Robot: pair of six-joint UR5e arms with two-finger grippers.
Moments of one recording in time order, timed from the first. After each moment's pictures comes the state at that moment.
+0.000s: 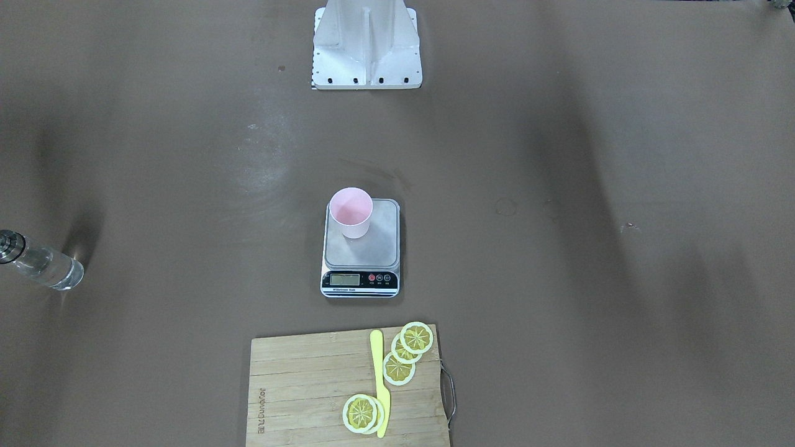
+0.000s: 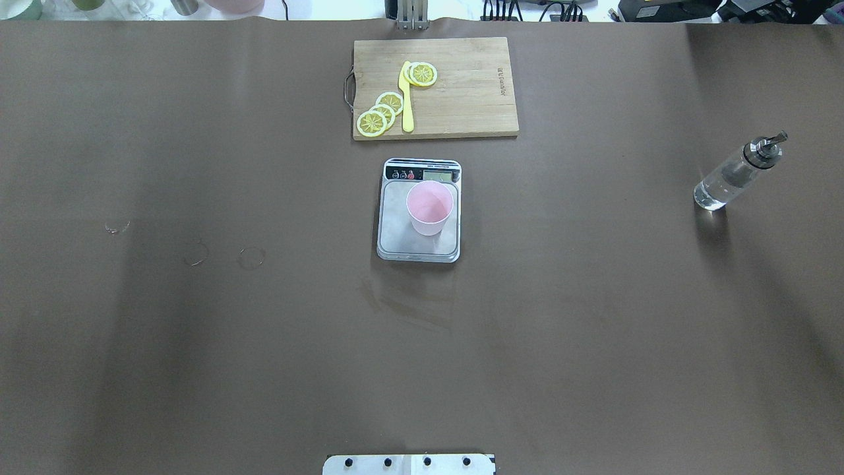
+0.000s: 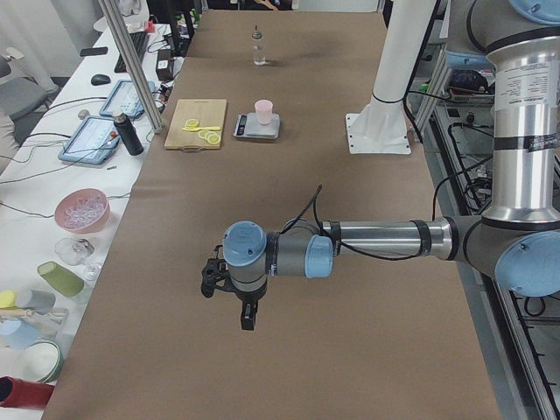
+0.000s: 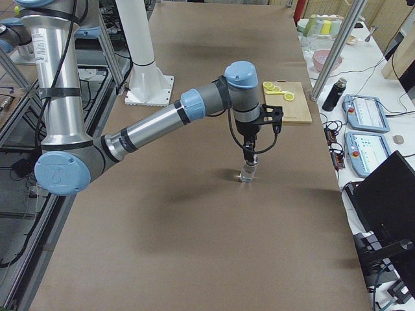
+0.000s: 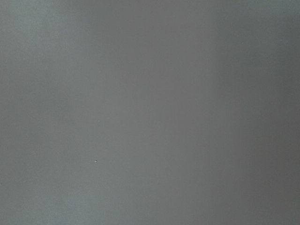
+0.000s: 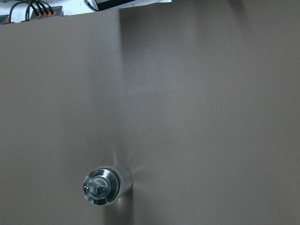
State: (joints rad) left arm -1.59 -1.48 -1.61 -1.62 -2.33 0.05; right arm 1.56 -1.45 1.93 -1.78 2.32 0.37
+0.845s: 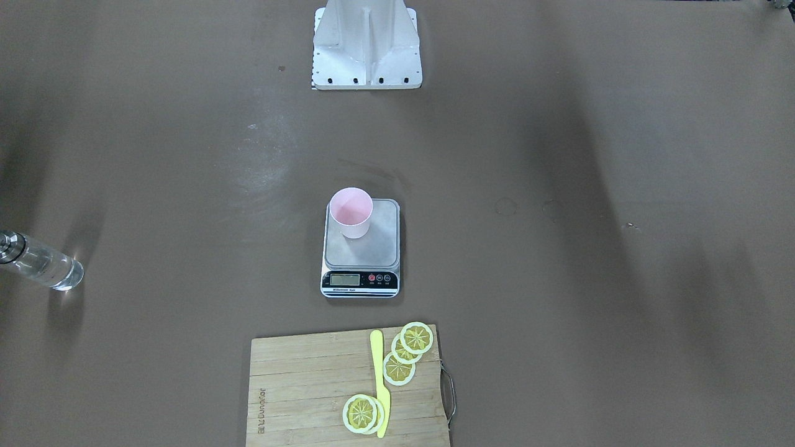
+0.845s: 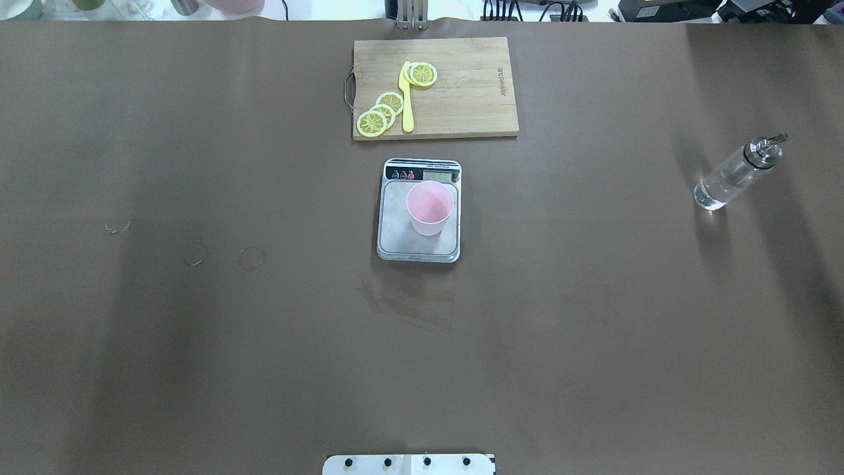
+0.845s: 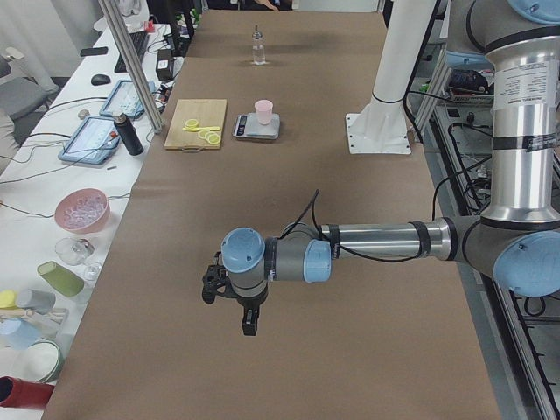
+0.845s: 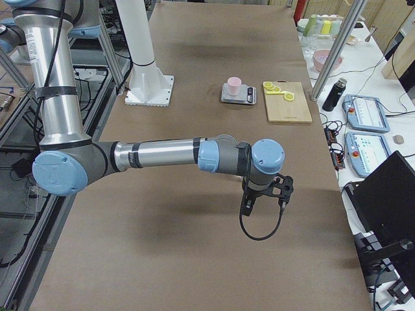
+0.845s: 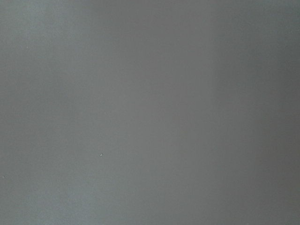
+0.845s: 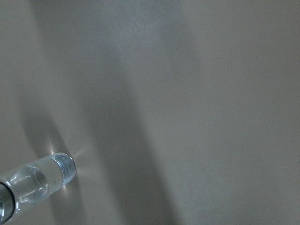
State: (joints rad) left arm -1.59 -1.49 -1.60 -1.62 -2.33 0.05; right arm 1.60 -1.45 1.59 -1.73 2.44 0.26
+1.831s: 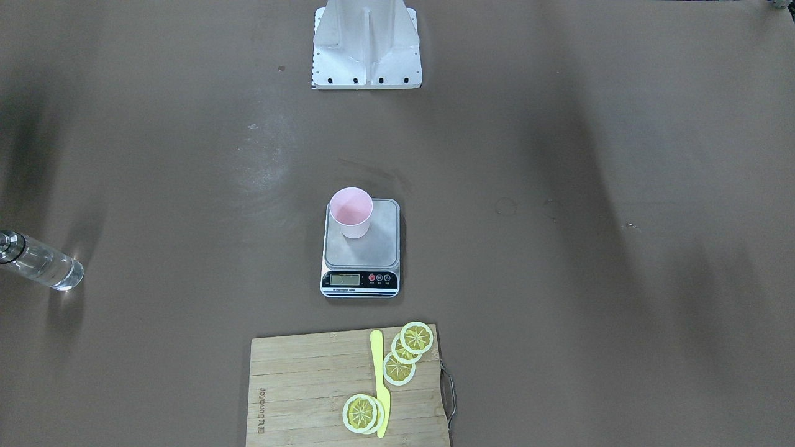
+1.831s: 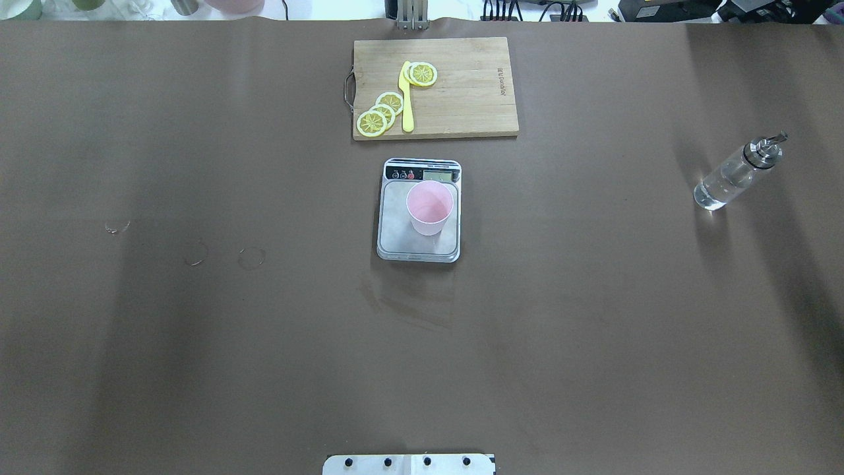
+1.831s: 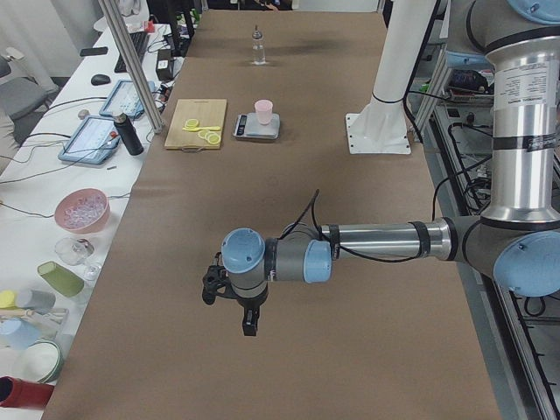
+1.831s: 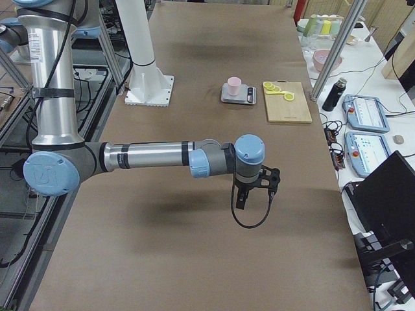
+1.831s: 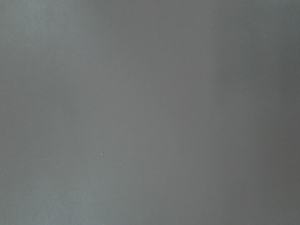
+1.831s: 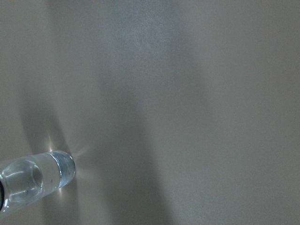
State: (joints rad) left arm -1.59 -1.49 -1.60 -1.62 -2.33 0.05; right arm 1.52 -1.56 1.64 -1.46 2.40 0.41
